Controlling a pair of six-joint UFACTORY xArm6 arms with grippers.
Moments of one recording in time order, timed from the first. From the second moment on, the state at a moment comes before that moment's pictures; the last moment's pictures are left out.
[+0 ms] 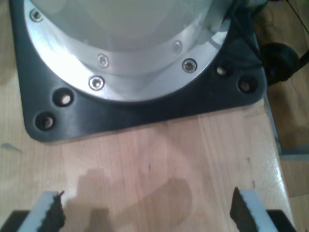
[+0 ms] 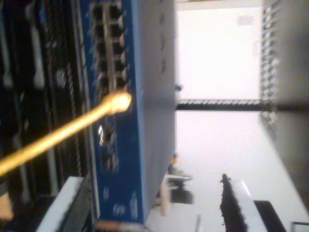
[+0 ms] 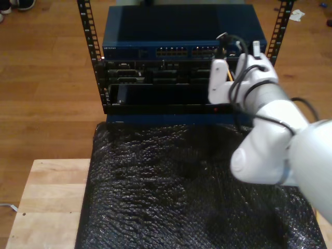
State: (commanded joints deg) left arm 81.9 -27.7 -6.7 1.3 61.3 -178.0; right arm 16.2 -2.2 -35.9 22.7 -35.4 -101.0
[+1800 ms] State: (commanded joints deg) left arm 81.9 -27.7 -6.7 1.3 61.3 -178.0; right arm -68.0 -31.1 -36.9 19.4 69.6 -157.3
